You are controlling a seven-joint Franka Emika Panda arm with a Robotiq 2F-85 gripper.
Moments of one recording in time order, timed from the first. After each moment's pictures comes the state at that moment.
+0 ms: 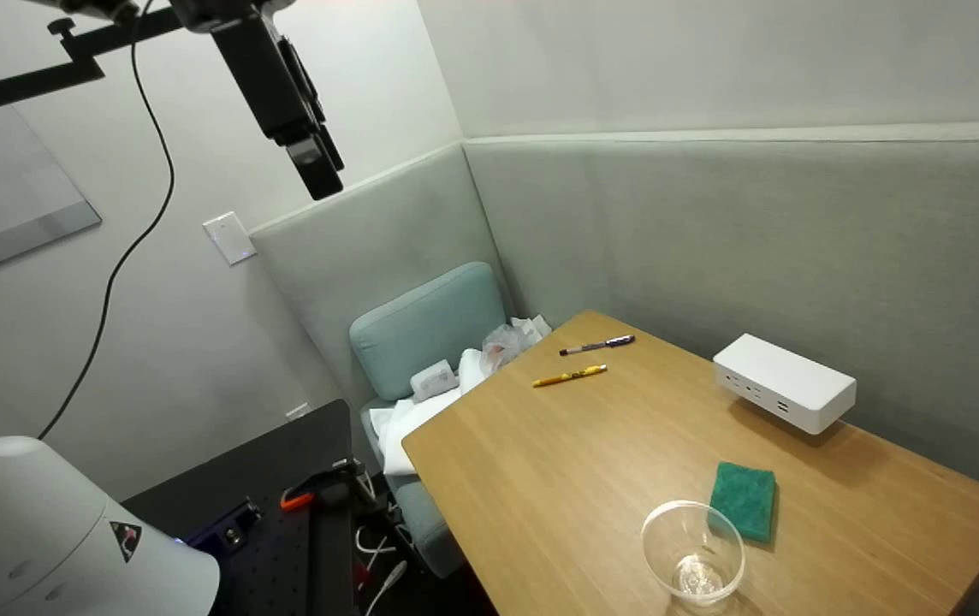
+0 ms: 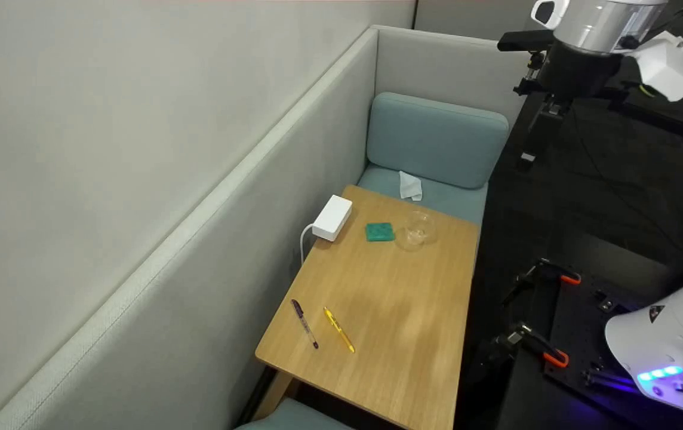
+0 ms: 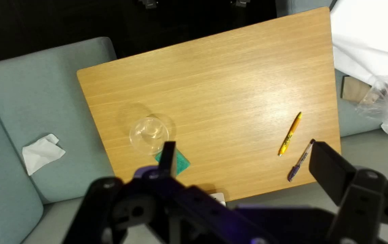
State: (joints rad) arm 0.00 -0.62 -0.01 -2.53 0.01 1.92 0.02
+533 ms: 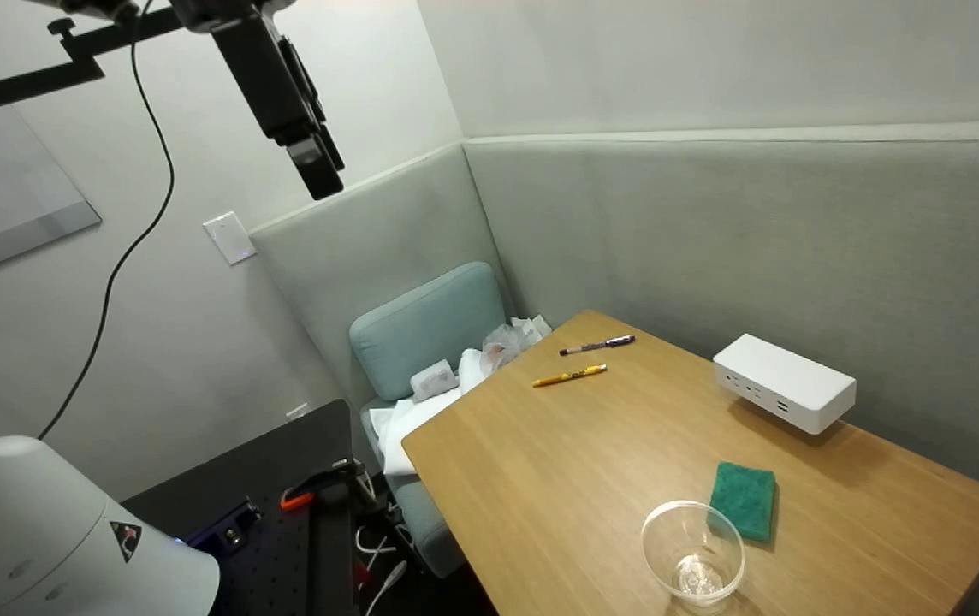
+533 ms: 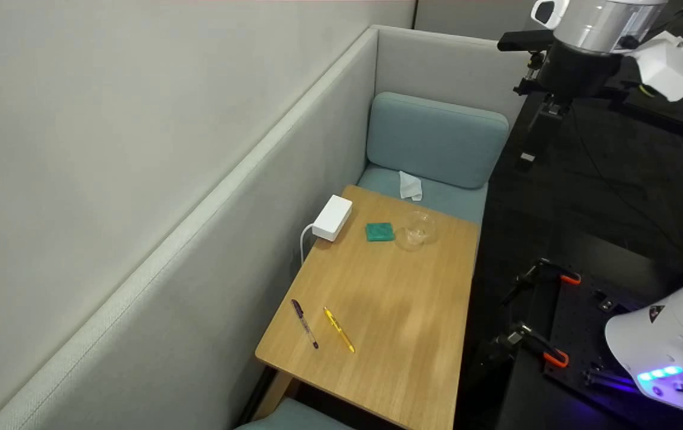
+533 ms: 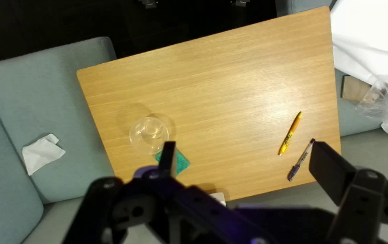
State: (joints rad) arm 0.00 -0.62 -0.01 -2.53 0.01 1.92 0.02
